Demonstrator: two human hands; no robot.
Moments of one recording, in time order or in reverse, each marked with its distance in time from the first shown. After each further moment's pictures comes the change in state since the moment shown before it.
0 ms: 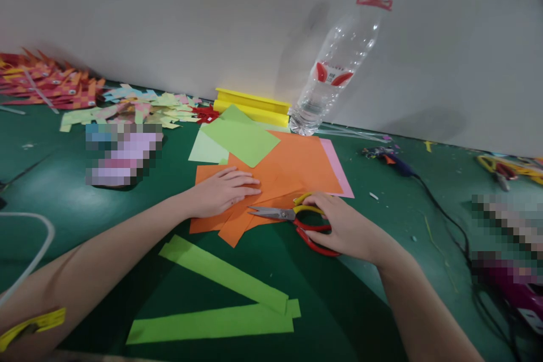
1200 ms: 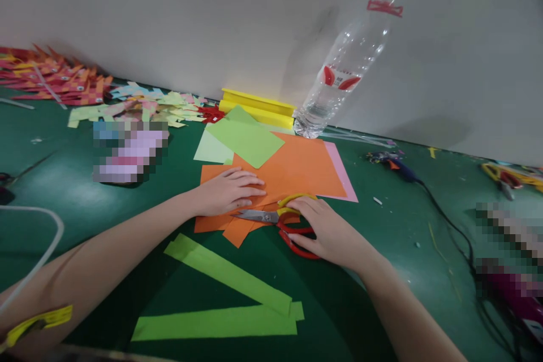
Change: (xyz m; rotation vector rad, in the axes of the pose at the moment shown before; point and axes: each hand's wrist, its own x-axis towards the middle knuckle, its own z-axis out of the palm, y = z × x) left_hand 0.001 -0.006 0.006 0.016 0.040 0.025; right_hand 0.013 -0.024 0.019 -0.066 0.080 -0.177
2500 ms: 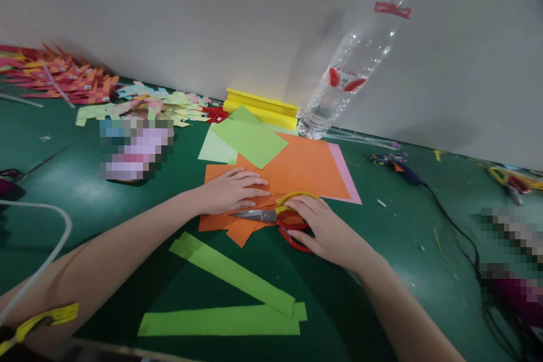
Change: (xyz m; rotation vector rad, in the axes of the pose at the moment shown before) left_hand 0.001 0.001 -0.003 0.063 0.005 0.056; right_hand 0.007 -0.002 0.008 -0.067 0.007 -0.058
